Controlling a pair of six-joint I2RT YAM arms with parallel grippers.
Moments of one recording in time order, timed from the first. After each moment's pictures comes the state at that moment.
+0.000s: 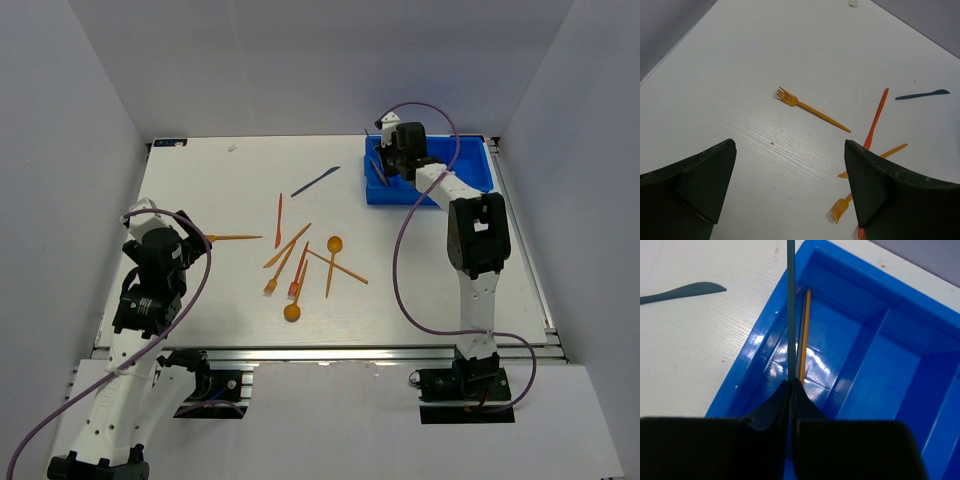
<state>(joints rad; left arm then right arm) -0.19 0.66 0.79 -0.55 -0.49 -0.49 0.27 2.20 1.74 -0.11 -0.13 -0.20</state>
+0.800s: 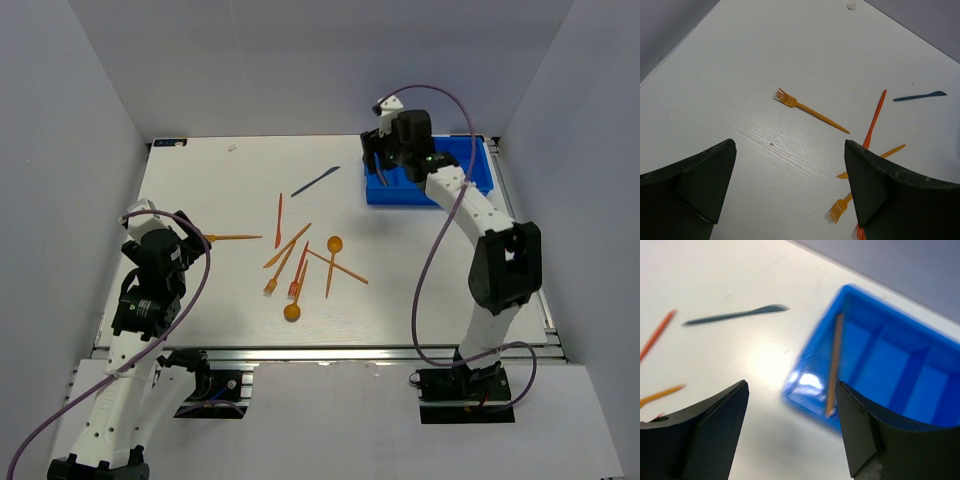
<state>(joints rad) -0.19 0.65 0.79 -0.55 -0.49 -0.49 0.34 1.88 1.65 -0.25 -0.11 -0.14</state>
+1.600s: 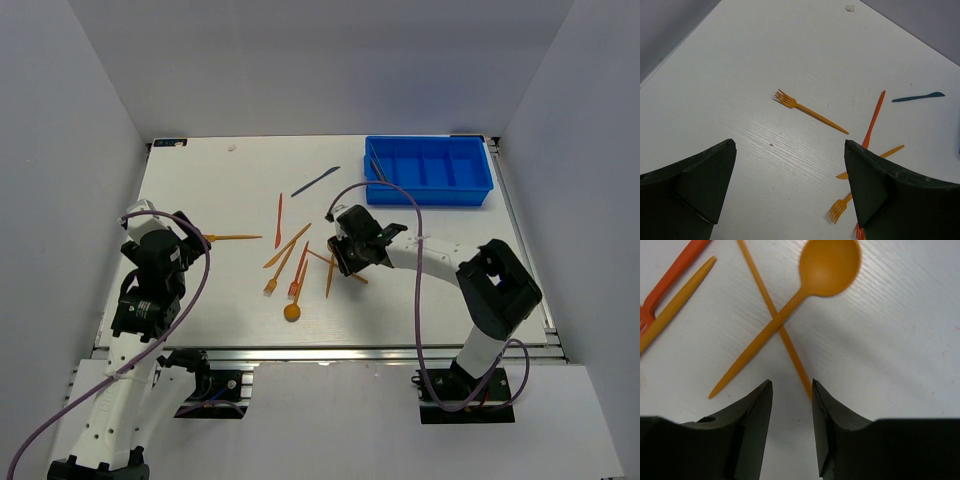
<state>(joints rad) -0.19 0.64 0.79 -0.55 -0.49 -0.49 0.77 1.71 1.06 -0.35 -0.01 0.11</state>
